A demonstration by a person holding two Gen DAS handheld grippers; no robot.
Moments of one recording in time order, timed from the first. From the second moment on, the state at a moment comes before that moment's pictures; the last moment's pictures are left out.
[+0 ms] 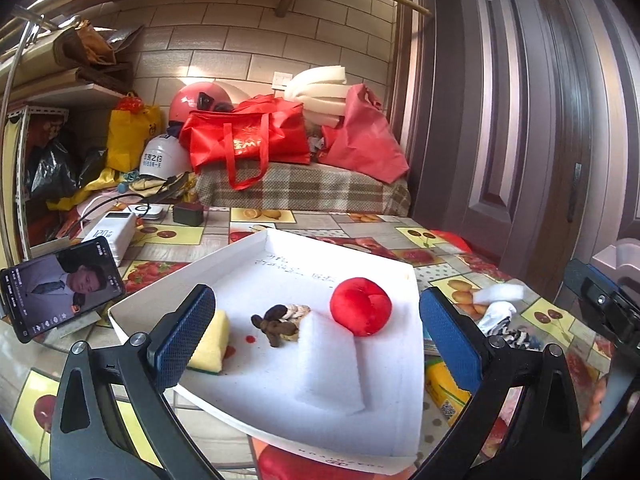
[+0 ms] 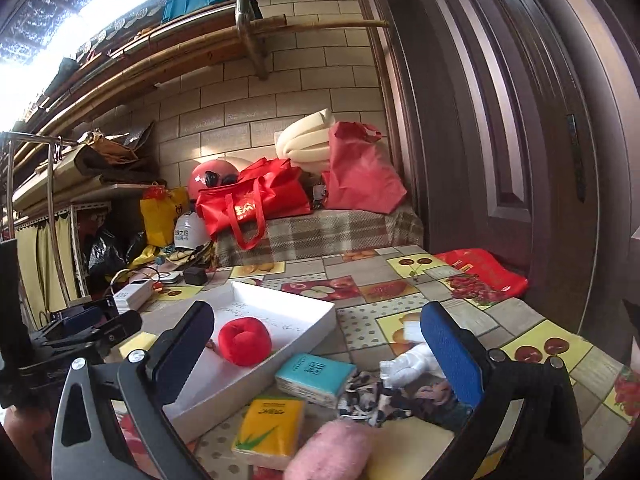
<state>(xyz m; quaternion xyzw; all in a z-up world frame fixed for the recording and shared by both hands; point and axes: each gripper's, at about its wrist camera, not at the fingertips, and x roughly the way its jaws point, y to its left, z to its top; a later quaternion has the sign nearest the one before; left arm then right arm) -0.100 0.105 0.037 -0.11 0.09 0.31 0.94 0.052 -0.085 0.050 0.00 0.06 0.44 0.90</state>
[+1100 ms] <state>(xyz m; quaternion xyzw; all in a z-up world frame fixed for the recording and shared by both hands) -0.076 0.071 0.036 -0.09 0.13 0.23 0.96 0.135 -0.155 0.032 0.11 0.14 0.34 0.93</state>
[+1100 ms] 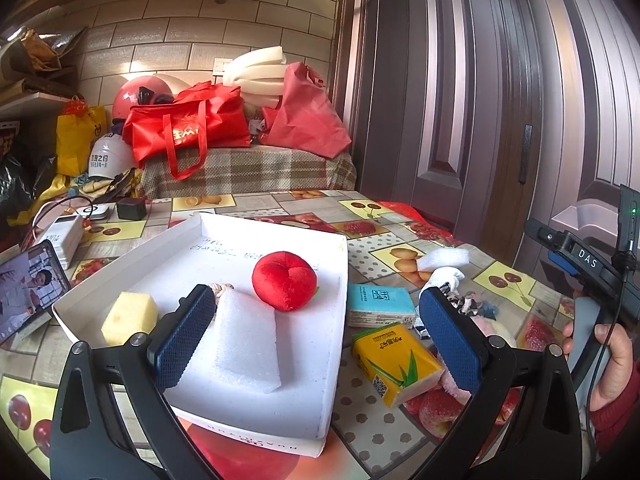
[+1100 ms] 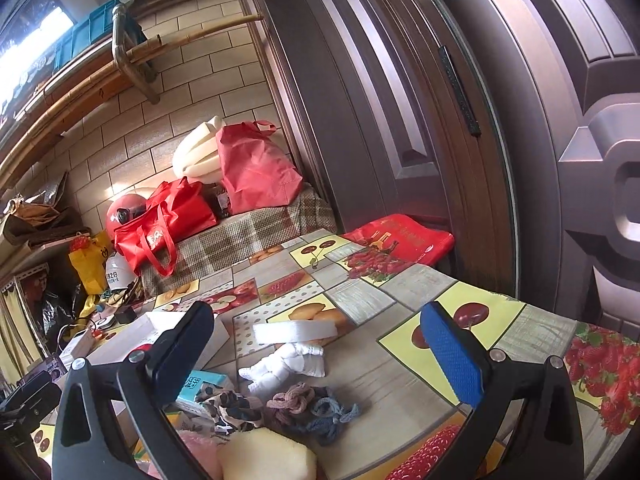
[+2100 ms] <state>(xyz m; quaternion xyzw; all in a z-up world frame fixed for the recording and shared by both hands) -0.078 0.077 0.030 -0.10 0.14 0.23 0.96 0.141 -0.159 0.027 0.13 0.16 0.33 0.92</state>
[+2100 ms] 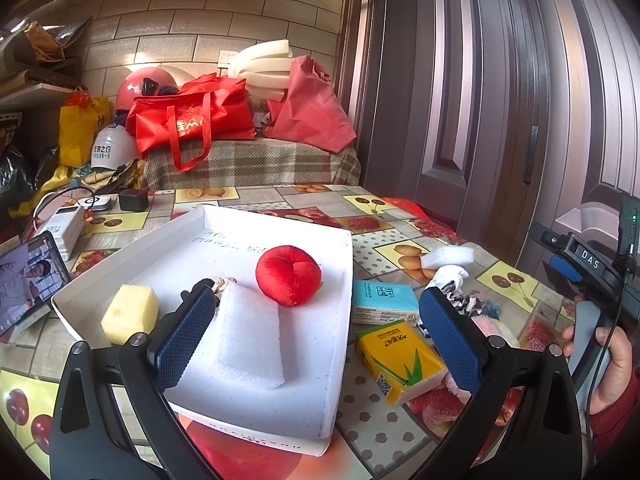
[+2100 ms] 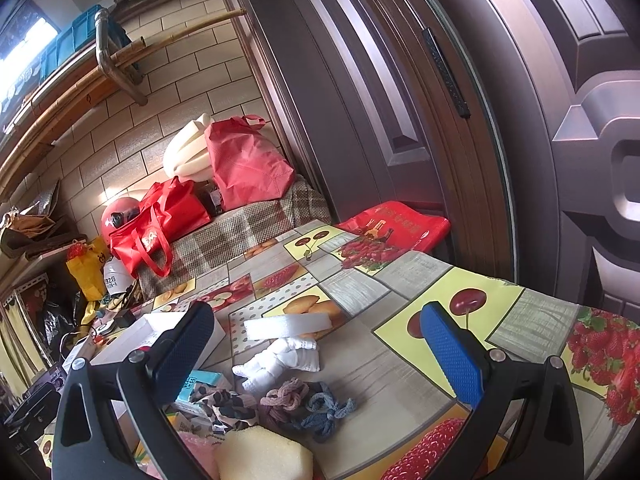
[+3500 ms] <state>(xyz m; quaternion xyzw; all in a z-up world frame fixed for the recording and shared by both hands) -0.076 0.079 0.030 -0.10 0.14 0.23 0.96 0.141 -0.166 0.023 0.17 0.17 0.34 0.91</state>
